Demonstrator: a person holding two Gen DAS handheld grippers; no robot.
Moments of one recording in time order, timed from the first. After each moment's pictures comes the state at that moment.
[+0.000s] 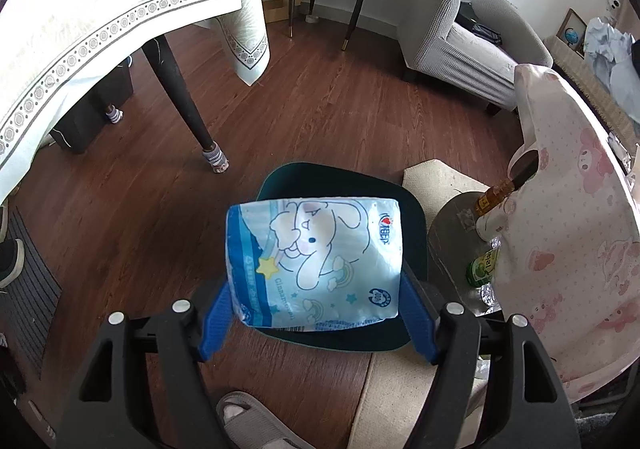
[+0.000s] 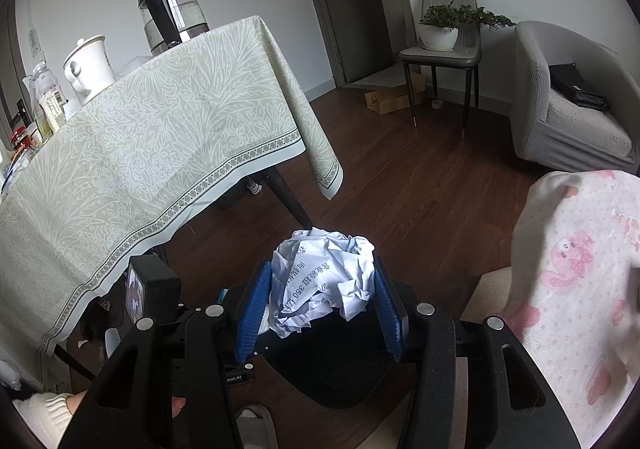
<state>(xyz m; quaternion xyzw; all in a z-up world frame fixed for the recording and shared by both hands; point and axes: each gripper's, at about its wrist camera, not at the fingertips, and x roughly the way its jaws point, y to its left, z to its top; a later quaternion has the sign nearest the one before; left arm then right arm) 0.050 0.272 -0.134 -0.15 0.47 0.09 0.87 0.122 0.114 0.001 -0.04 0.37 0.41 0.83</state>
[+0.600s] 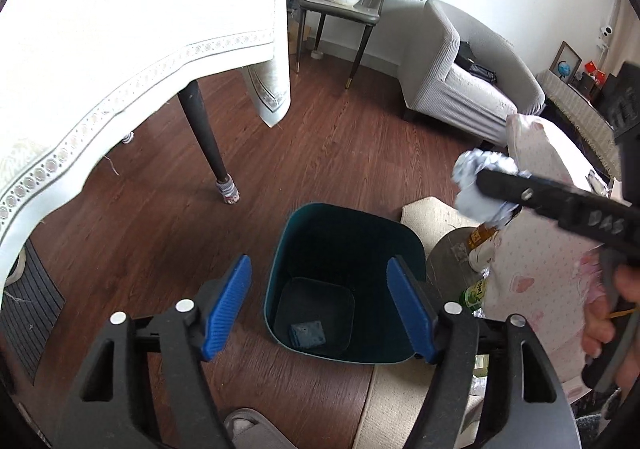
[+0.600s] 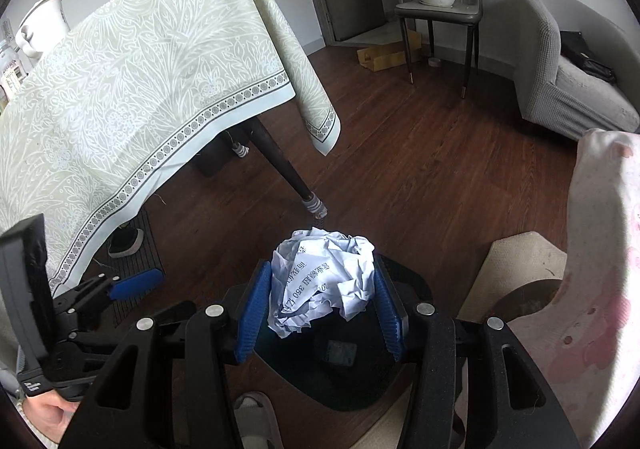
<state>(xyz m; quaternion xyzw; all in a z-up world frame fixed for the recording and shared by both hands) 0.018 0.301 -0.097 -0.16 0.41 0.10 0.89 0.142 0.165 -0.065 -0.07 0.44 0.38 0.81</state>
